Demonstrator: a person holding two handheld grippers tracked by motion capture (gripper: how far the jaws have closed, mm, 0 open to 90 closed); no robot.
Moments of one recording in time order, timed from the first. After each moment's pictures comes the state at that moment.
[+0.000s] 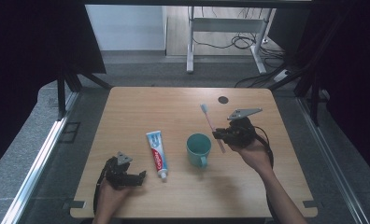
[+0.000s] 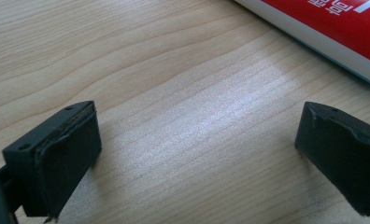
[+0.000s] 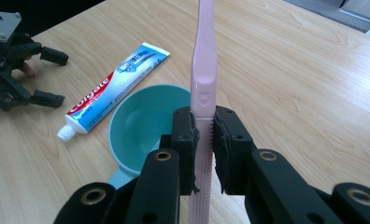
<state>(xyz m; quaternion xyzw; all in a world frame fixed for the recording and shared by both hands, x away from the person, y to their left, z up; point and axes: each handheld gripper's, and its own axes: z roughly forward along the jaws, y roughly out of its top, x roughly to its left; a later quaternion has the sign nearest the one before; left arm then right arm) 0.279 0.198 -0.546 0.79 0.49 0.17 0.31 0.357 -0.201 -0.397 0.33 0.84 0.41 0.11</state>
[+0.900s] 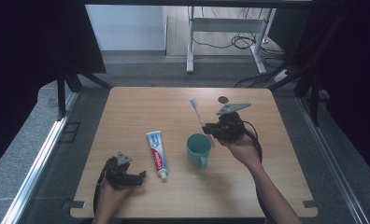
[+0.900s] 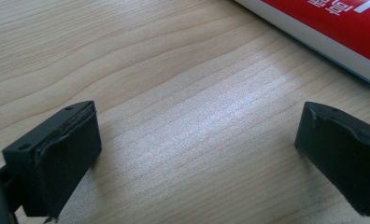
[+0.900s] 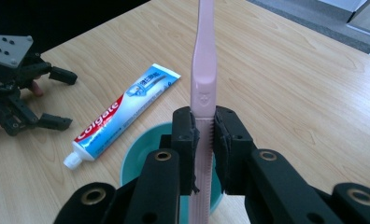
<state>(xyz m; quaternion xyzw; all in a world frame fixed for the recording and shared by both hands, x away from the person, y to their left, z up) 0.279 0.198 -0.546 0.79 0.49 0.17 0.31 0.369 -0.171 -0.390 0.32 0.84 0.42 0.11</state>
